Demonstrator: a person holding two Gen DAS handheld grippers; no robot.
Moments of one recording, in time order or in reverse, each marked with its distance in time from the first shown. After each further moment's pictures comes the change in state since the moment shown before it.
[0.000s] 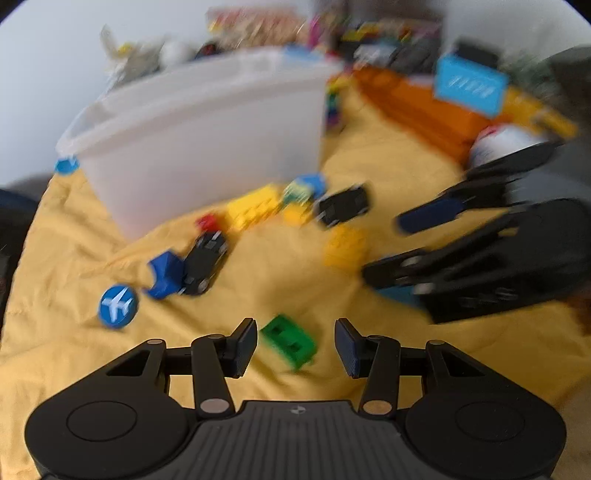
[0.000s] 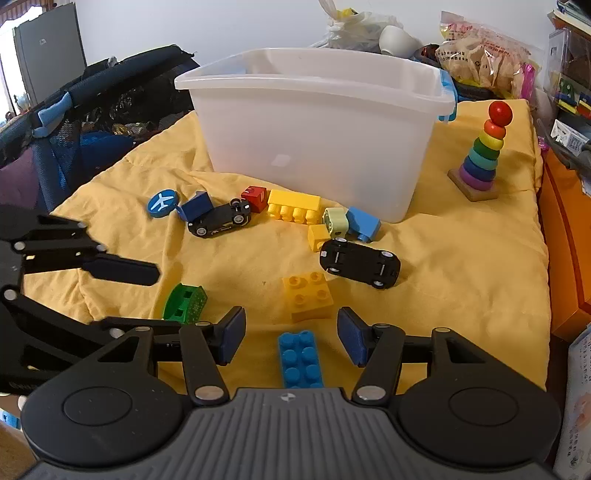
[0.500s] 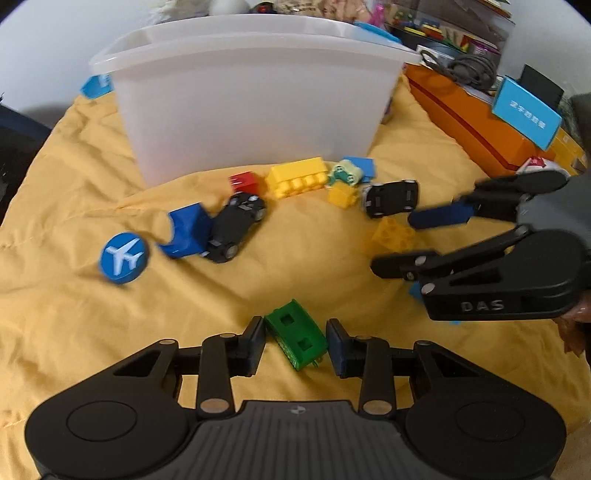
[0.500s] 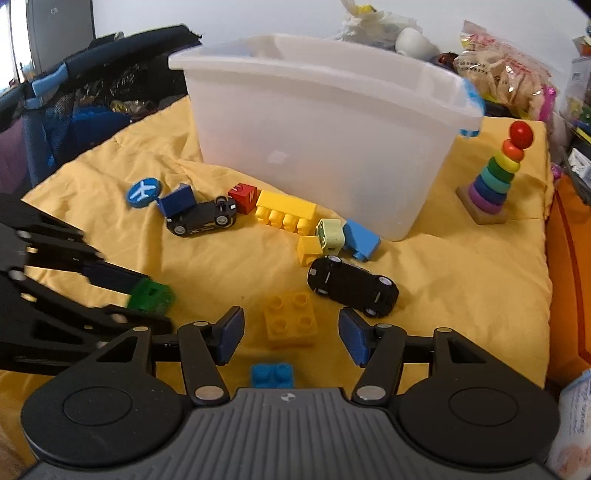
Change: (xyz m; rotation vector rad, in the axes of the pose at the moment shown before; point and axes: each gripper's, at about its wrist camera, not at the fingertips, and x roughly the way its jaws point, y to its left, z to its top) left arm 0.014 0.035 -0.012 -0.199 0.039 -0.067; right arm 0.034 -0.004 0.016 -0.107 0.032 -0.024
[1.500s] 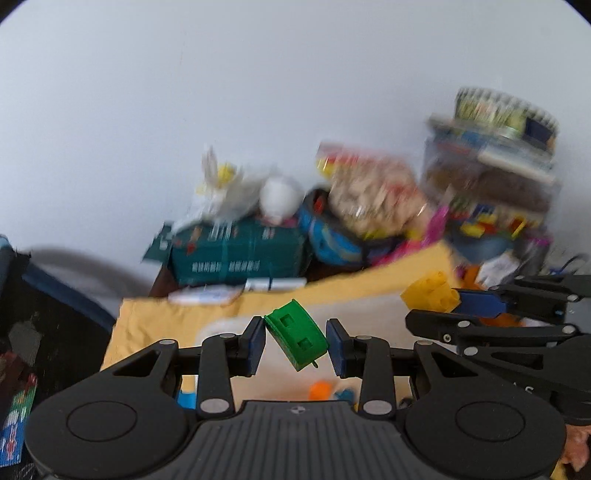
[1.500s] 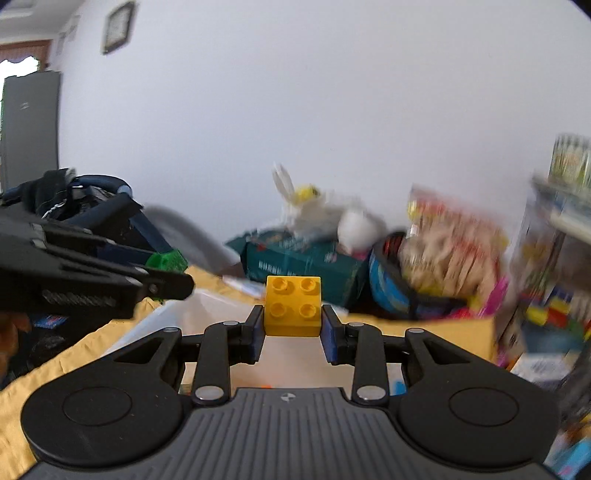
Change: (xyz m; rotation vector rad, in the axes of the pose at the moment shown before) left arm -0.038 0.070 0.226 -0.003 -0.398 0.093; right arm -0.045 -0.040 0.178 0.087 -0.406 -0.152
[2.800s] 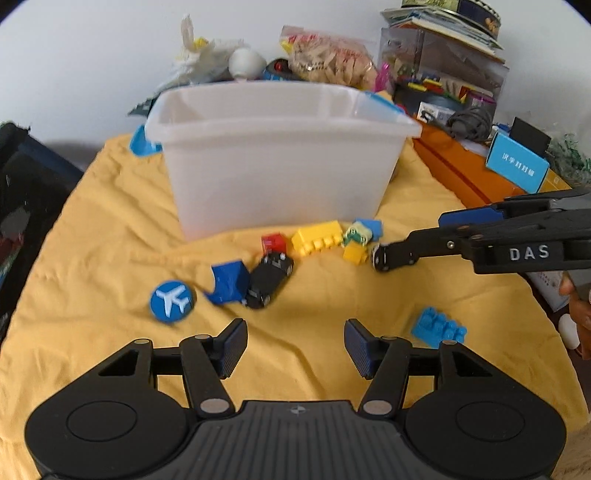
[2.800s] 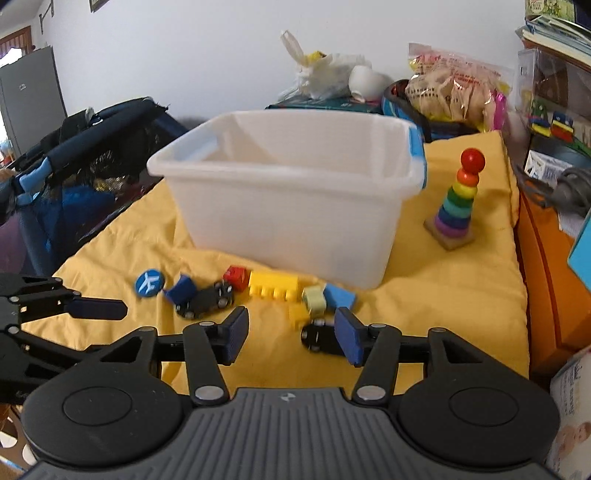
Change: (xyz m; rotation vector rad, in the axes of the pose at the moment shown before) left arm -0.091 -0.049 -0.196 -0.010 0.245 -0.068; right arm -0.066 0.010 -0.138 0.110 0.275 0.104
